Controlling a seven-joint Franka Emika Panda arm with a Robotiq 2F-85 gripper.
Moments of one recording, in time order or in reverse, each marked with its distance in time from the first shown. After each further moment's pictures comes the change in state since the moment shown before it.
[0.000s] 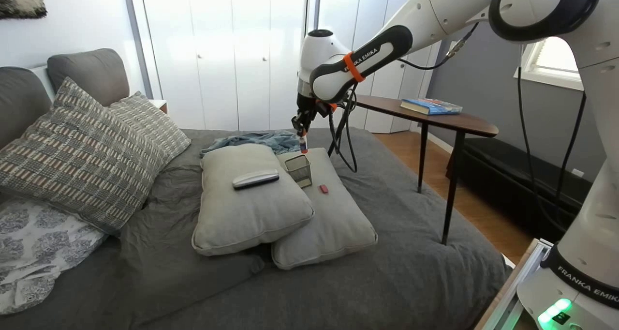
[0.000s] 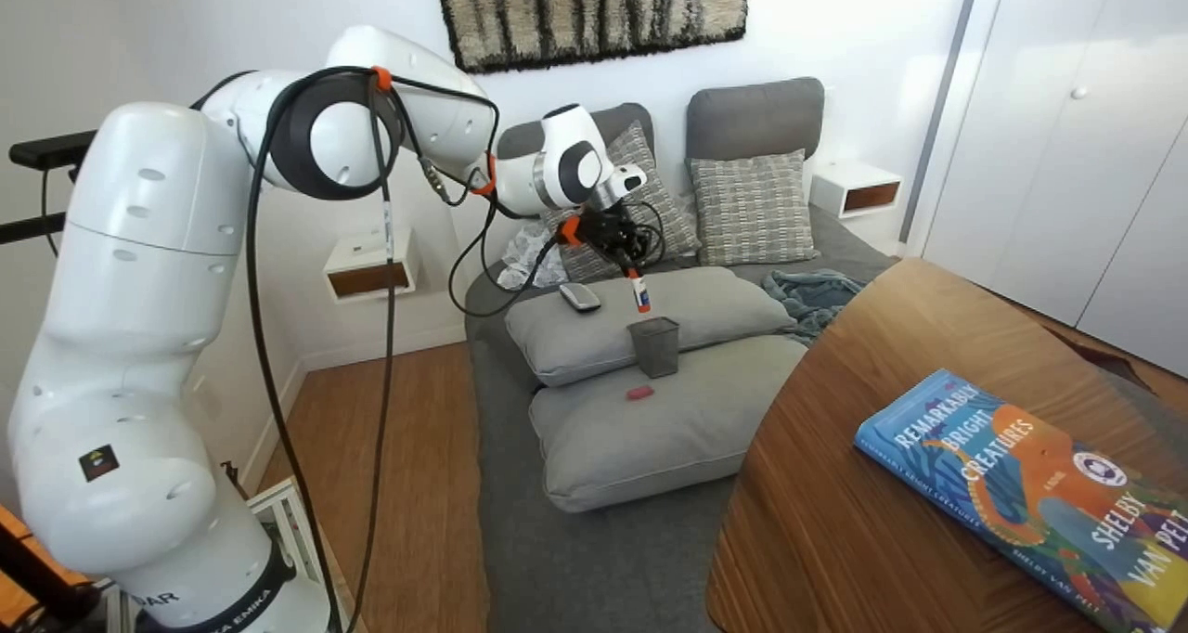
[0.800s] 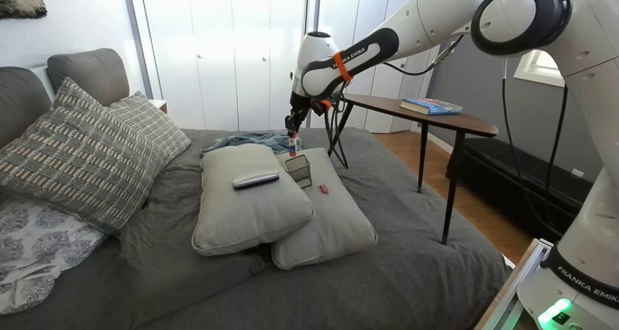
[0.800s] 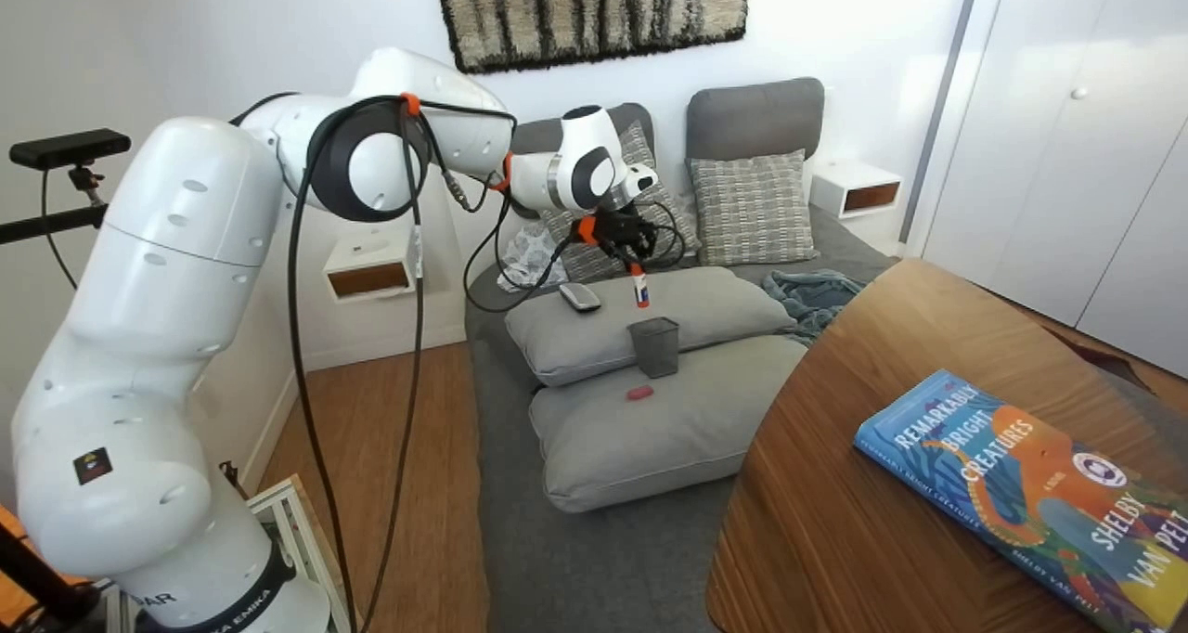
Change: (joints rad) arm -0.037 0.100 0.042 0.138 0.135 0.001 -0.218
